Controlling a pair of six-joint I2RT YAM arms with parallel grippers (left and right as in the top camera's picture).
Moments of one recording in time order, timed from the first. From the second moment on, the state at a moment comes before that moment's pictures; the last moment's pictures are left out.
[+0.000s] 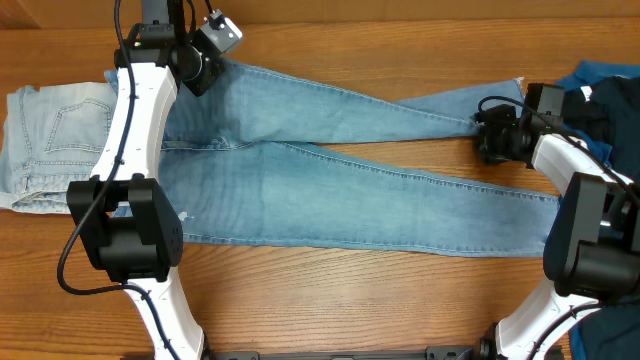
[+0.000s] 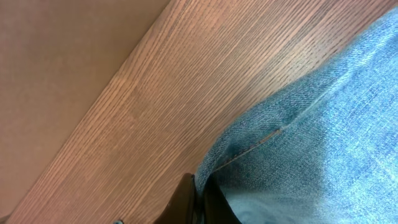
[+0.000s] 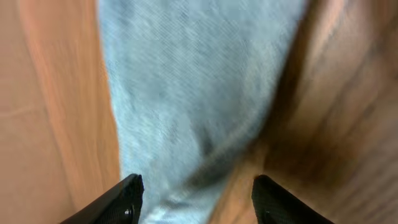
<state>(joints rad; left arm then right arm) 0.01 2.11 1.92 -0.76 0.09 0.83 -0.22 1.96 1.18 -0.23 -0.33 1.13</state>
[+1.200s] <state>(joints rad) 0.01 2.10 1.92 -0.79 0.08 0.82 -0.21 1.95 1.48 -0.69 -0.16 0.90</state>
